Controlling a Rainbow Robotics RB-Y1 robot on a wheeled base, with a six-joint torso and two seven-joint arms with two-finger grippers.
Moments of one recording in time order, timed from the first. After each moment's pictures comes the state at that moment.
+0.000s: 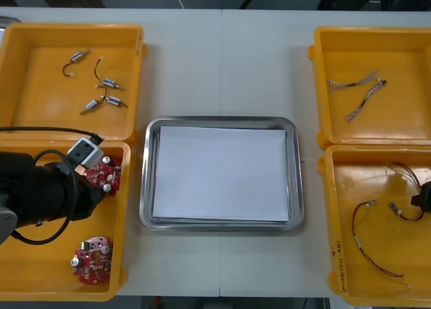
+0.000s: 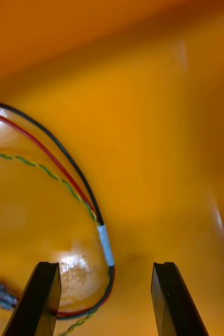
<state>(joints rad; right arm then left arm) 0.03 -0.62 -0.34 -1.79 -0.66 1.44 1.35 0.08 0.89 -0.16 -2.27 0.66 1.19 -1.57</state>
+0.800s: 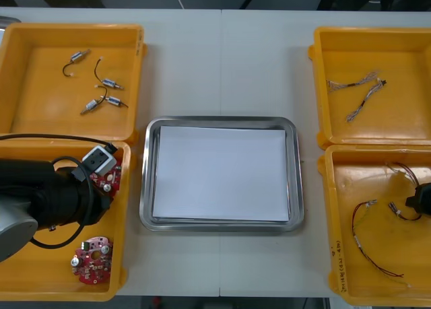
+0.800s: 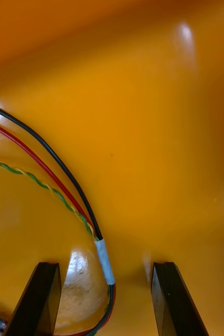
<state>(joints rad) 0.04 -0.61 -0.31 -1.75 -0.65 1.36 1.35 0.04 0.89 -0.27 -2.24 0.58 1.19 -1.56</state>
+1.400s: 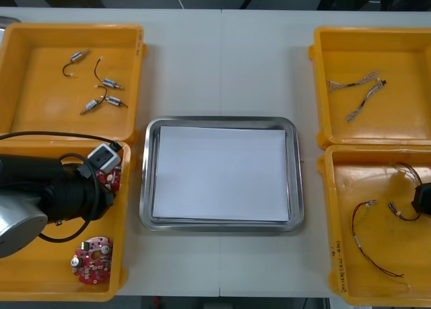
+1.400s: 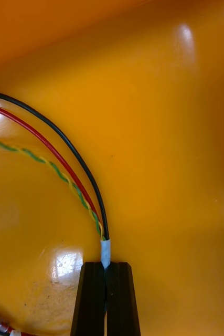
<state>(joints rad) 0.04 -0.61 -0.31 -1.74 -0.65 1.36 1.35 -0.02 0.89 -0.32 -2.19 0.55 1.17 -1.56</state>
